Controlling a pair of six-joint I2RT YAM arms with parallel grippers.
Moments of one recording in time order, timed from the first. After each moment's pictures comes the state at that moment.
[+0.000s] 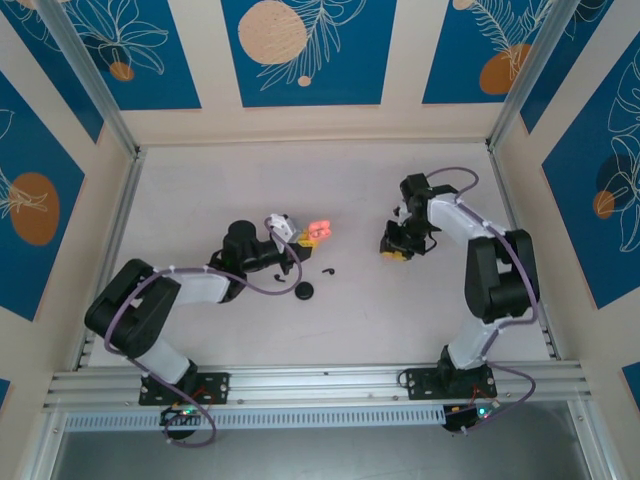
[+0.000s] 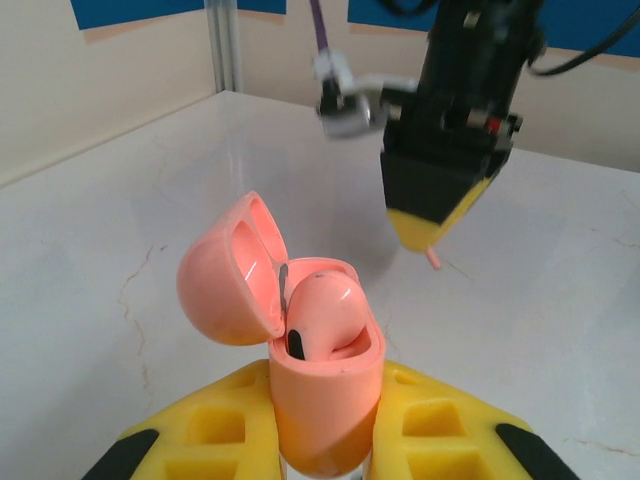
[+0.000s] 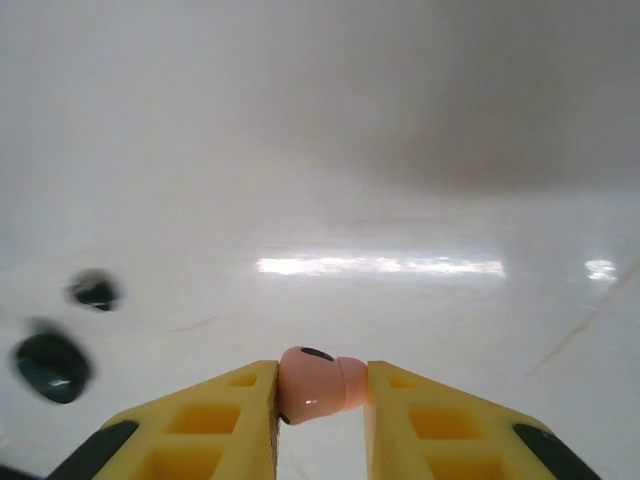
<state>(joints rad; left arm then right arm) -0.56 1.59 0.58 0.82 0.59 0.07 0.22 1.69 1.21 -0.93 -0.33 0.41</state>
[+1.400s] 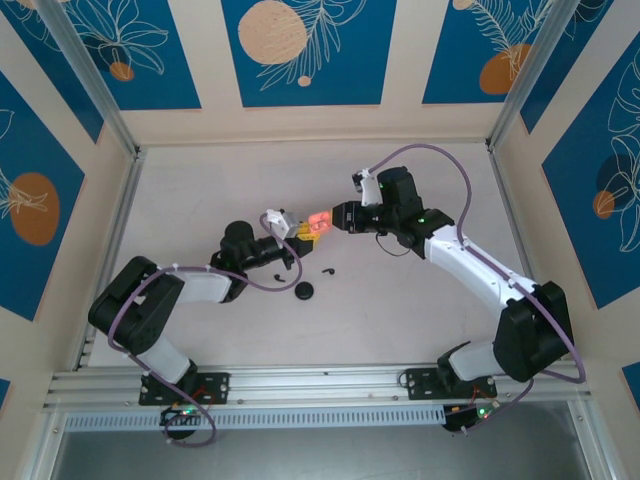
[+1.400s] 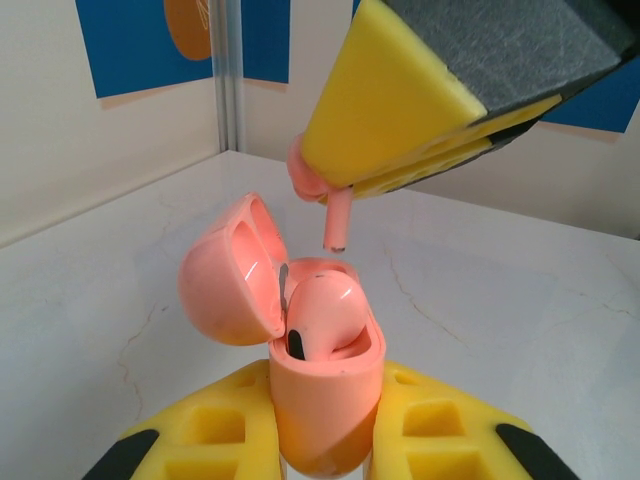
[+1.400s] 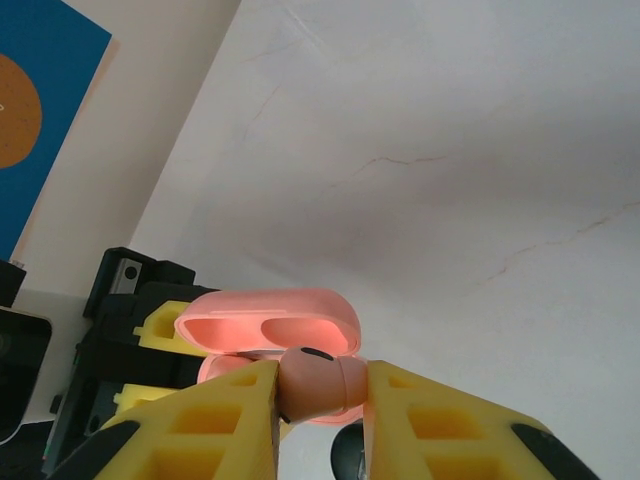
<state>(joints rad) -0.56 1.61 0.58 0.98 0.59 -0.02 0.49 1.39 1.07 -0.30 -0.44 0.48</state>
